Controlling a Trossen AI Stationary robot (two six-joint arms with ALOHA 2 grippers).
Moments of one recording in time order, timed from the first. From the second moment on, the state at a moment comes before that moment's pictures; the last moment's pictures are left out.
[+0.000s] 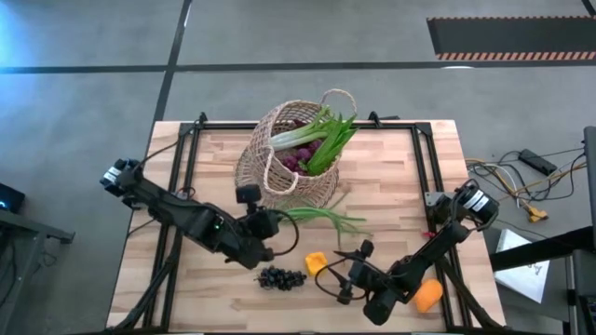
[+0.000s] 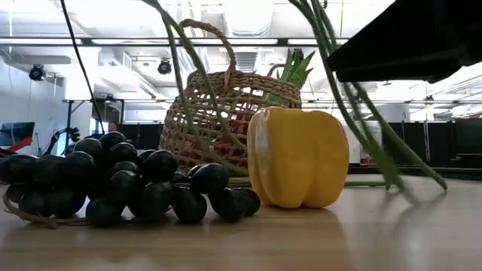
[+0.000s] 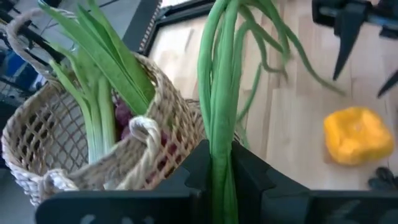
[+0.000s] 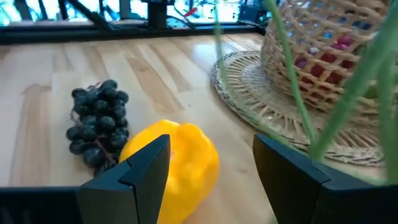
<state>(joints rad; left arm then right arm) -0.50 1.55 1.56 -0.95 -0.81 -0.30 0.79 1.88 0.99 0.05 1.16 0.72</state>
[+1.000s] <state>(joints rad) -0.38 1.49 0.75 -0.78 -0.30 -0.96 0.79 1.88 0.99 0.03 1.14 0.68</state>
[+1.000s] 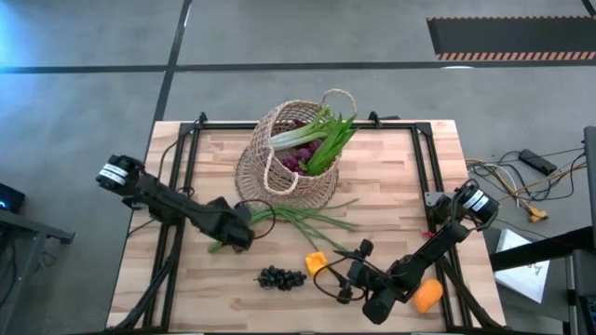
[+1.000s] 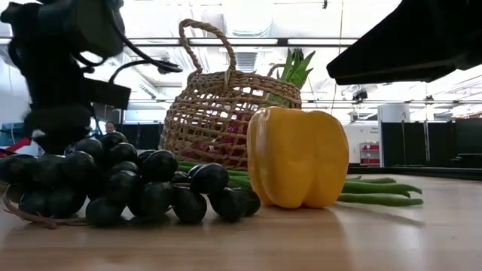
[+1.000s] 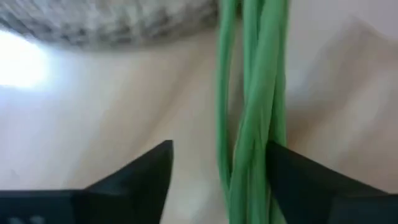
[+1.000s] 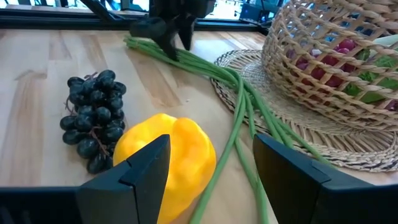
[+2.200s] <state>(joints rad) -0.47 1.50 0.60 -0.58 -0.30 -1.09 0.81 1.88 0.99 0.01 1.13 0.68</state>
